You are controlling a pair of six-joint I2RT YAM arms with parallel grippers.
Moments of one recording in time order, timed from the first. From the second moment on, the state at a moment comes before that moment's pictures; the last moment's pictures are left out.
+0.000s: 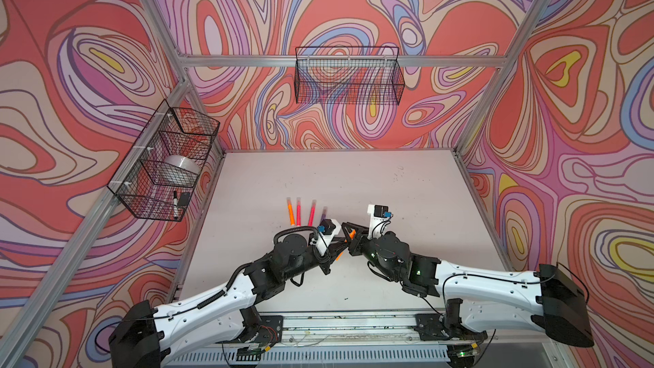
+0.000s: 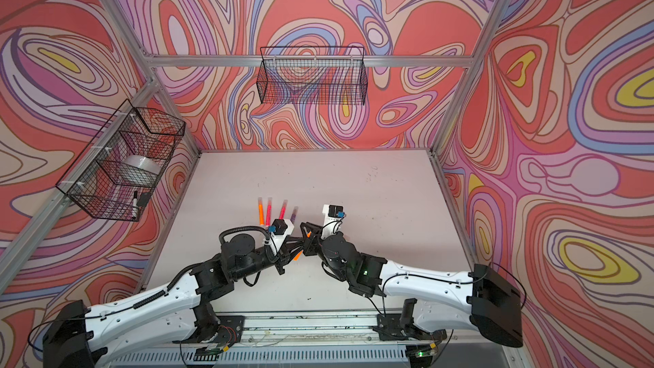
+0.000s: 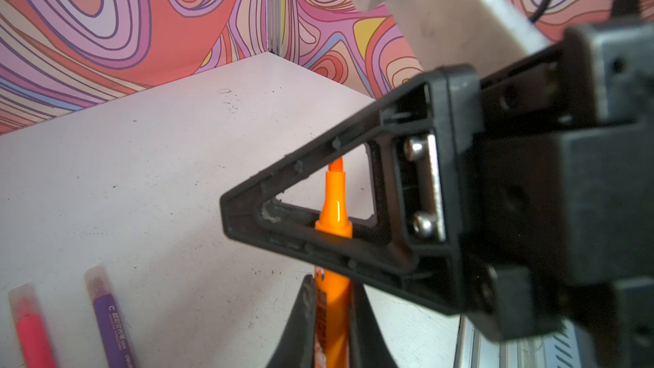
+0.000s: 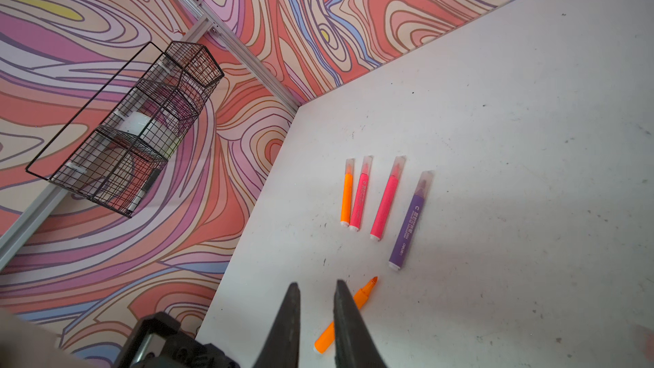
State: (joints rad) left arm -0.94 0.91 0.46 0.21 0.10 -0.15; right arm 1.13 1.18 0.65 0.31 0.47 0.83
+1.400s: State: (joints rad) left arm -0.71 1.03 0.53 0.13 -0.08 -0.32; right arm 1.13 1.10 0.61 0.21 0.49 0.85
